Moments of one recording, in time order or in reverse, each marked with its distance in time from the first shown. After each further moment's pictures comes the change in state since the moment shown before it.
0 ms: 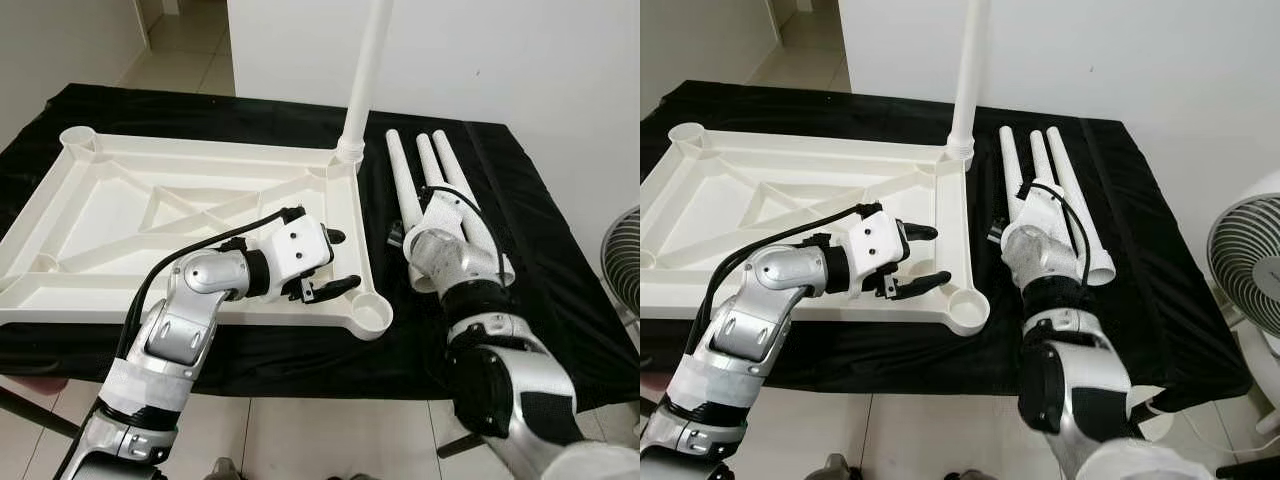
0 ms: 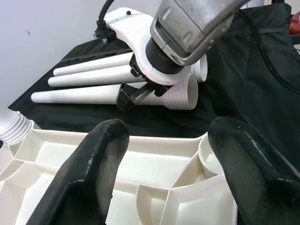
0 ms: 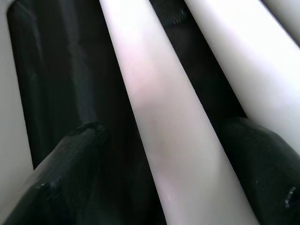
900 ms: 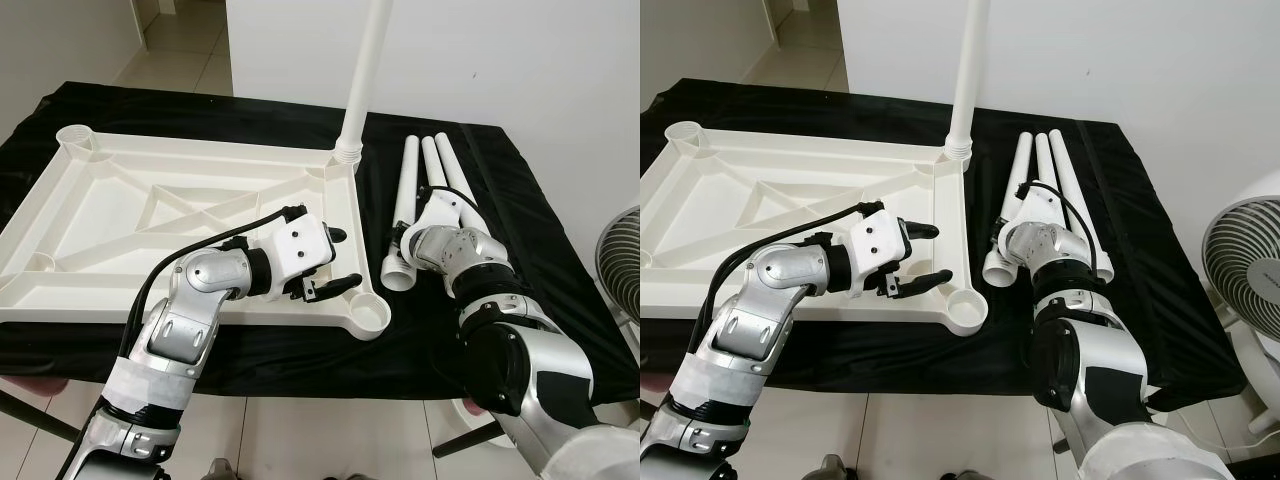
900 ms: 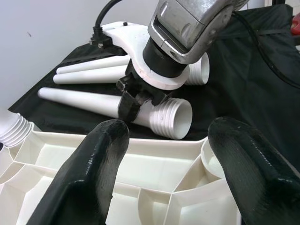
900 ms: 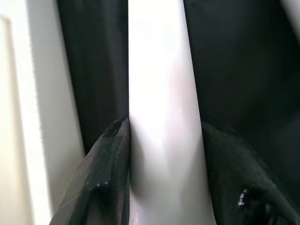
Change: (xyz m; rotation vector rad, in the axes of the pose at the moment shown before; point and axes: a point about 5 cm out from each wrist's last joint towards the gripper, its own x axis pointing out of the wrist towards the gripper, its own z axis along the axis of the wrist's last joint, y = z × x) left arm 0.001 0.002 0.001 0.008 0.007 0.007; right arm 0.000 0.013 0.003 0.023 0.046 0.205
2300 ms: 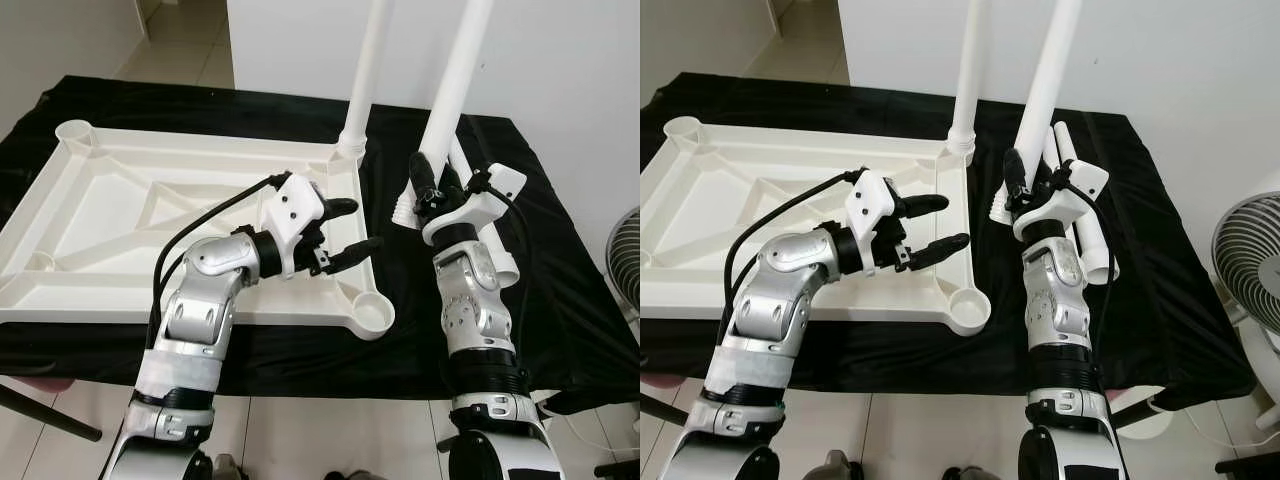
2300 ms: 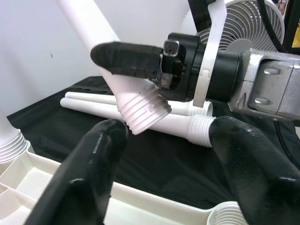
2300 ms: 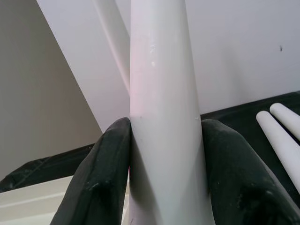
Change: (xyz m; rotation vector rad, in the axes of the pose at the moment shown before) left arm 0.010 0.017 0.011 -0.230 -0.242 0.103; right arm -0.074 -0.003 0.017 -0.072 -0.901 0.461
